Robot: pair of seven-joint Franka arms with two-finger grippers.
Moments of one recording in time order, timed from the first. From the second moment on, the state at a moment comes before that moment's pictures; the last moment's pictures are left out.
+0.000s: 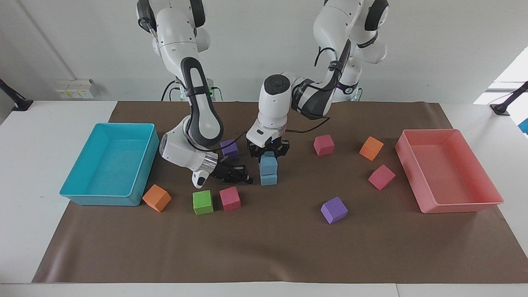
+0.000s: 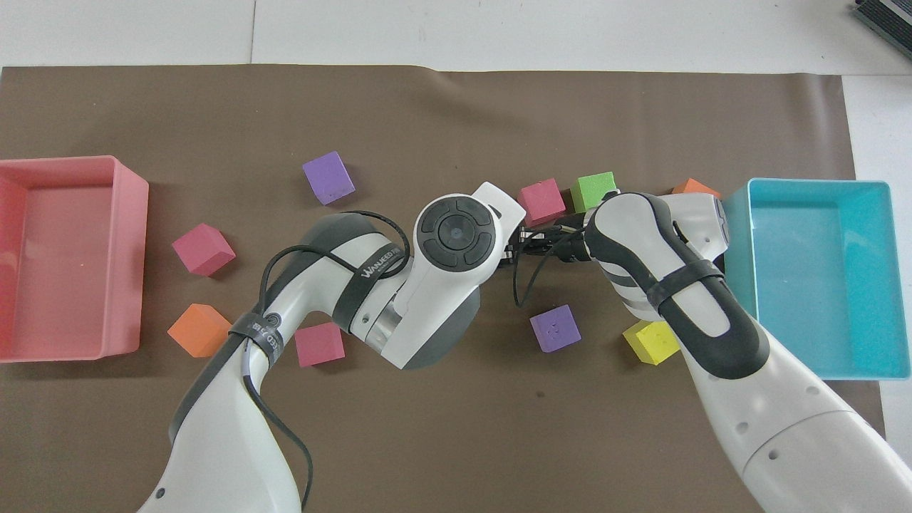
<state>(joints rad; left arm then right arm) -0.72 0.44 -0.01 -1.59 -0.02 2.12 -0.75 0.32 0.47 -0.07 -1.91 1.20 2.24 -0.53</state>
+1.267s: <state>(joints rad) -0.72 0.45 -0.01 -1.59 -0.02 2.12 -0.75 0.32 0.47 -0.07 -1.91 1.20 2.24 -0.53</state>
